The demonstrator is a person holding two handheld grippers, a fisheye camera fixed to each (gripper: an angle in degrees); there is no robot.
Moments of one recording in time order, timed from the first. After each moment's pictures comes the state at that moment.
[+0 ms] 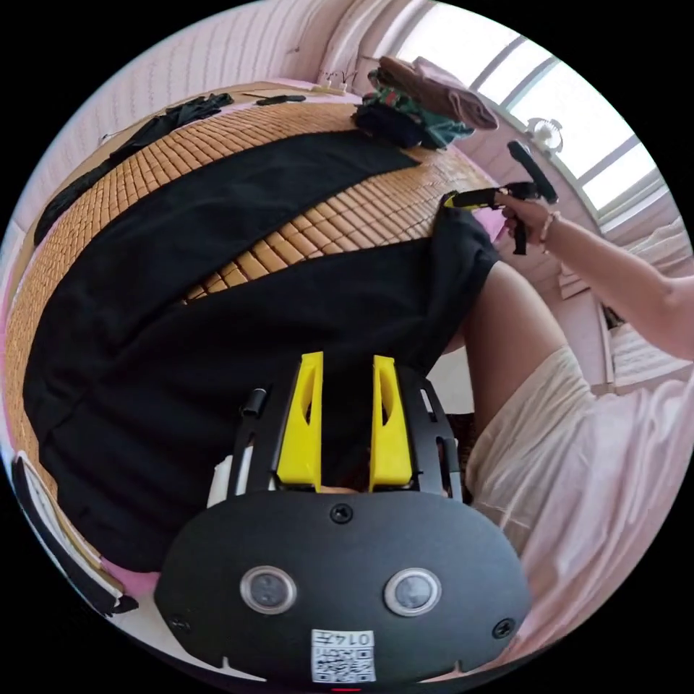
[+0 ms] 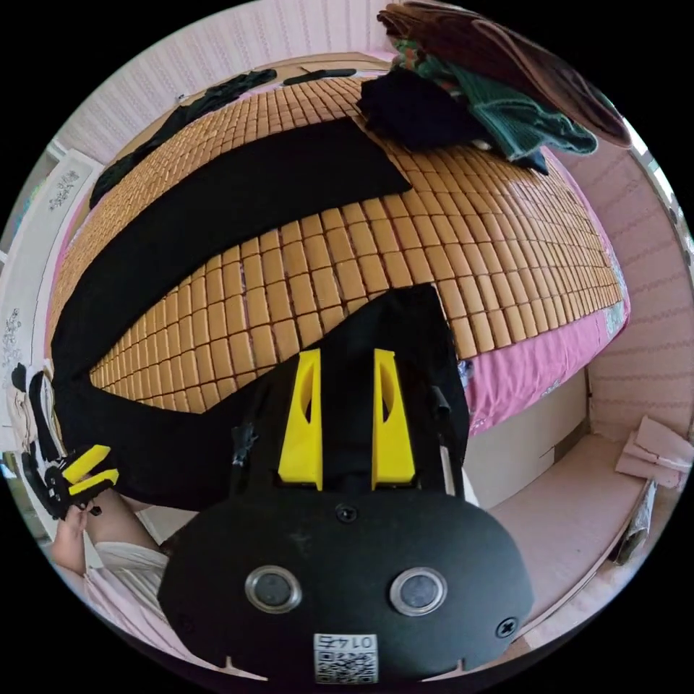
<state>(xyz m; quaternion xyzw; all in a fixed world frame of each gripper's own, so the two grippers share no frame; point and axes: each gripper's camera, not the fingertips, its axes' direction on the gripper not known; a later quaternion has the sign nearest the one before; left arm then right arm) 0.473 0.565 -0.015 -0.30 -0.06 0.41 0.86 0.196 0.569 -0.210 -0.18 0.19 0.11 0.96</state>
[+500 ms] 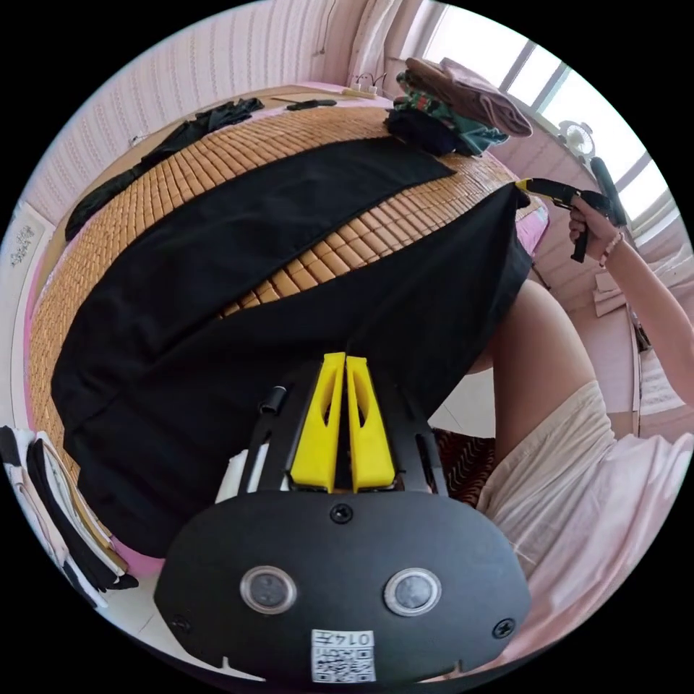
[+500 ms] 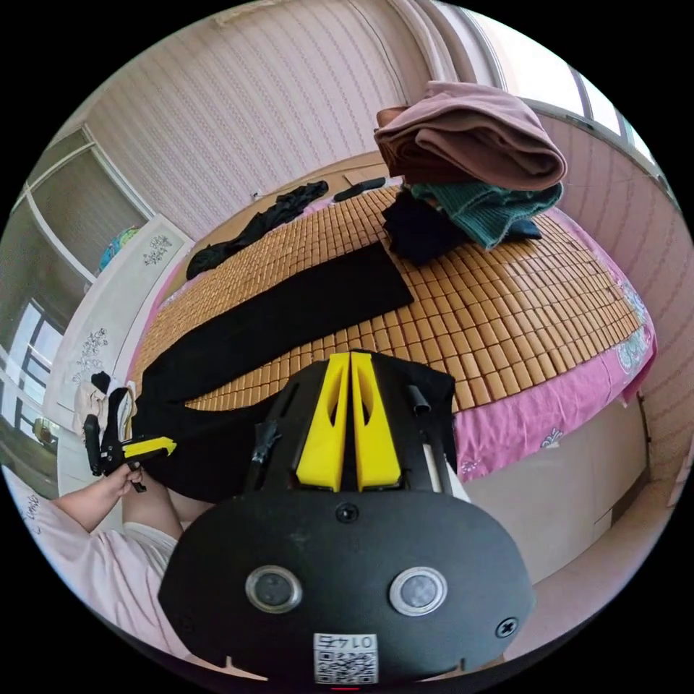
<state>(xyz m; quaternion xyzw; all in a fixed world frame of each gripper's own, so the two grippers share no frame) 0.514 0.581 -0.008 -0.25 -0.11 0.40 0.87 0.240 0.588 -0.339 0.02 0.04 0.09 0.99</state>
